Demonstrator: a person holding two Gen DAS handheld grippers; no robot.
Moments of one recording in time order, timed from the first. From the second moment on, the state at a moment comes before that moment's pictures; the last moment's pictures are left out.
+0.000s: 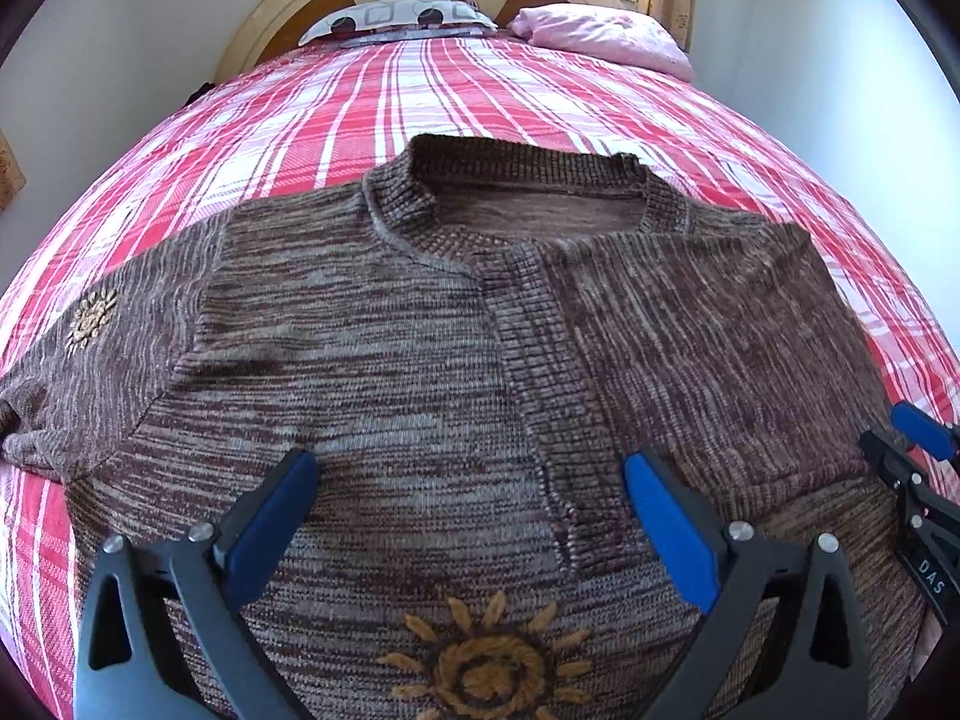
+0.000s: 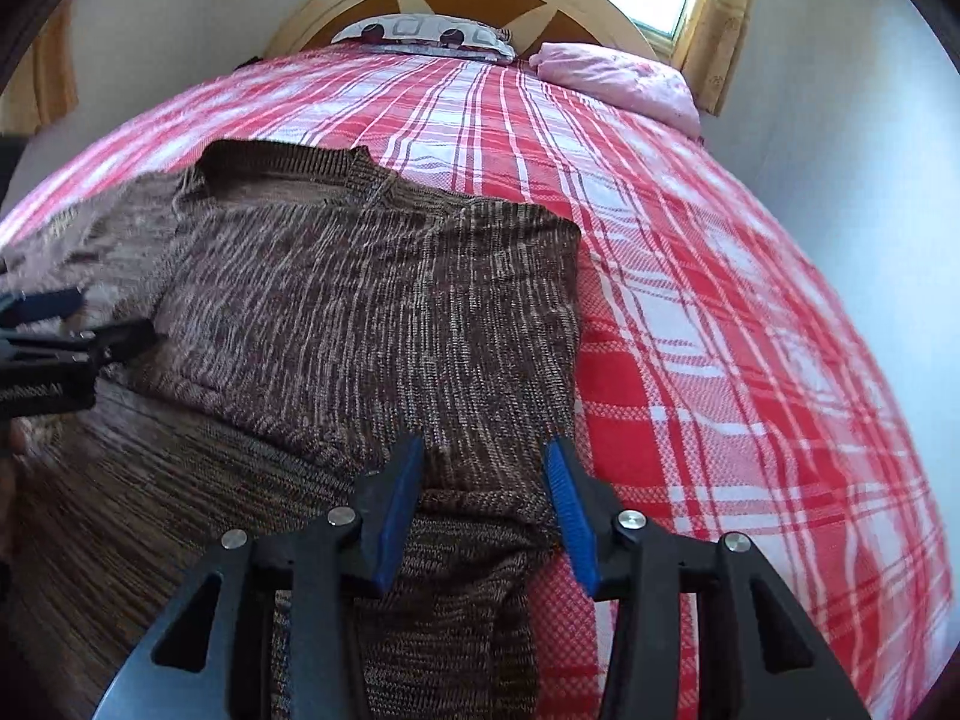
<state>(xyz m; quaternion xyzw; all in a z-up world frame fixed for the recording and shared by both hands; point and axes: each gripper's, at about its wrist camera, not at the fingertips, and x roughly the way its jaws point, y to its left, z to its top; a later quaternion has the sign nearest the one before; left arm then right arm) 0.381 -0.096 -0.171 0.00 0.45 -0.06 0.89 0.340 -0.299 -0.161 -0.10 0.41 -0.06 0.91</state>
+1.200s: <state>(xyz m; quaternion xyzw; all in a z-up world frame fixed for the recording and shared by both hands) 0.302 0.083 -0.135 -0.15 0.40 0.02 0.90 0.340 -0.207 -0.165 -0.10 0.40 0.00 0.91</state>
